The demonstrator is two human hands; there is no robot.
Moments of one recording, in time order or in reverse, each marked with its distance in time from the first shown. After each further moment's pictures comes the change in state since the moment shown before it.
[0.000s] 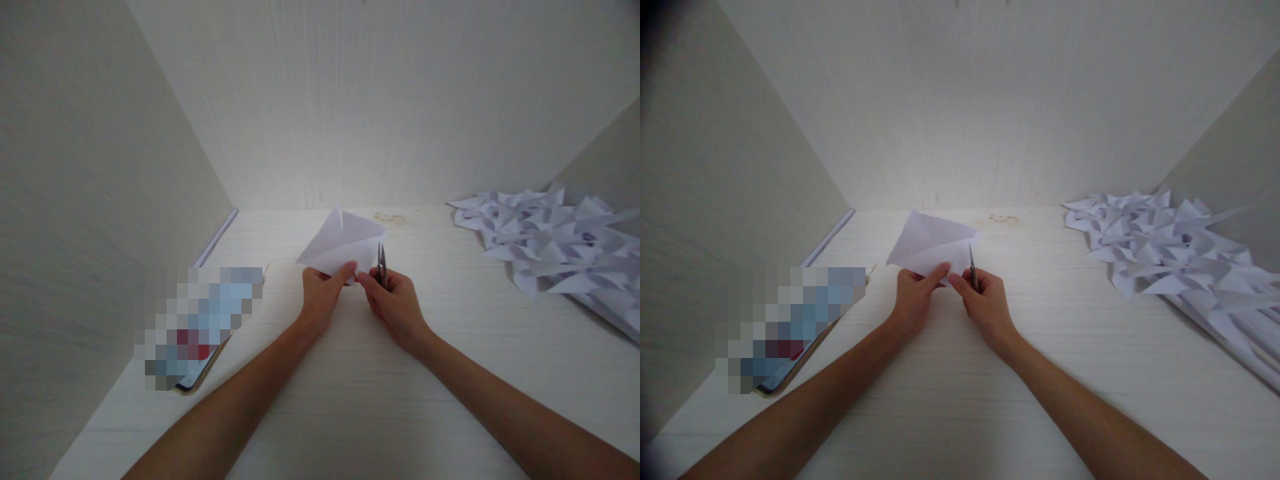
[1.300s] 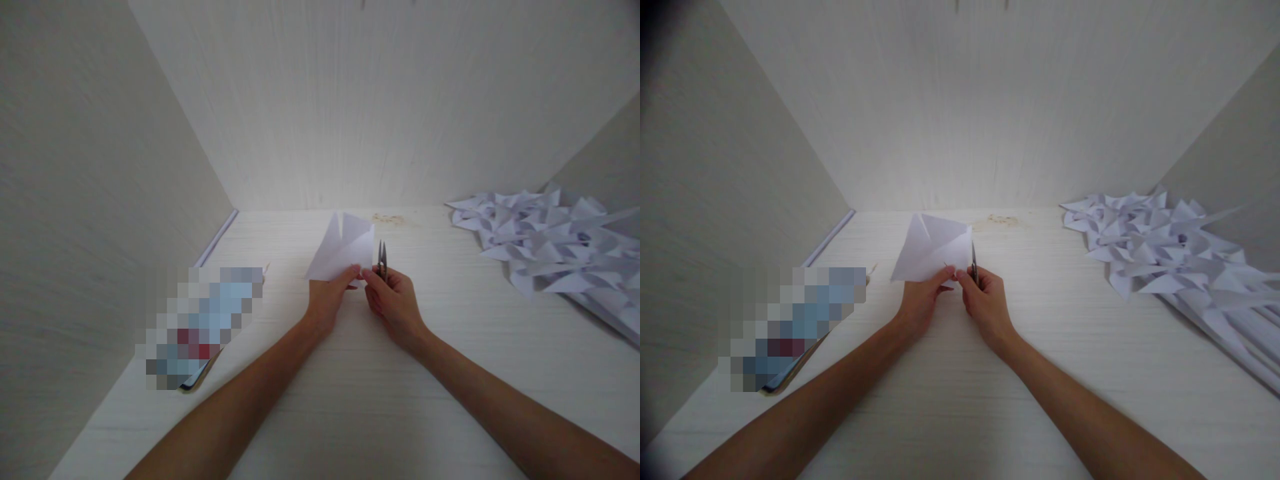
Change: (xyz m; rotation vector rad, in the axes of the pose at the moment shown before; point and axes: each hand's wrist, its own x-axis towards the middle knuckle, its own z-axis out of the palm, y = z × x) left_hand -0.004 -0.003 0.005 -0.034 -0.022 -0.075; right_hand 0.001 -0.002 0.003 0.115 0.030 0.015
